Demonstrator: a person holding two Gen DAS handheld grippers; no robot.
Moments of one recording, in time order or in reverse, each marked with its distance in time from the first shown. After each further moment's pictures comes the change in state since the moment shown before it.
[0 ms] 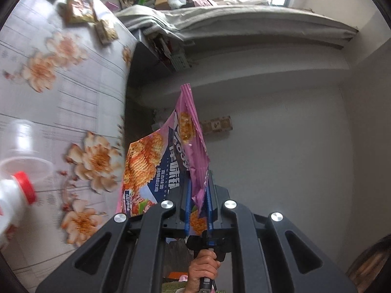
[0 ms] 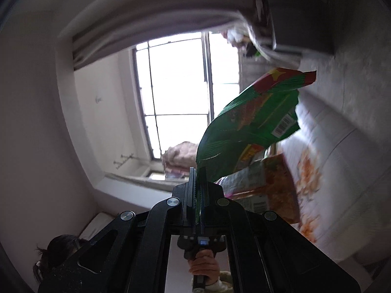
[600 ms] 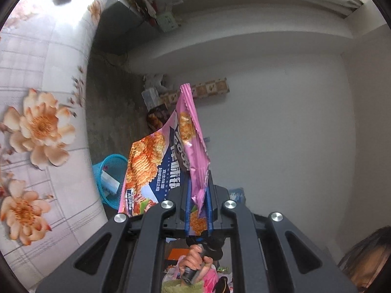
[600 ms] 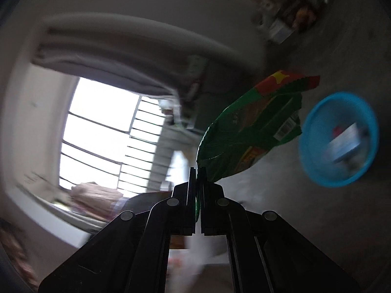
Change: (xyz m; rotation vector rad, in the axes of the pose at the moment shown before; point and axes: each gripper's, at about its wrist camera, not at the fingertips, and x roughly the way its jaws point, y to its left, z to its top) left arm 0.122 -0.021 -0.042 0.042 0.204 -0.001; right arm -0.143 0.017 0.018 -0.268 -0.352 -0.623
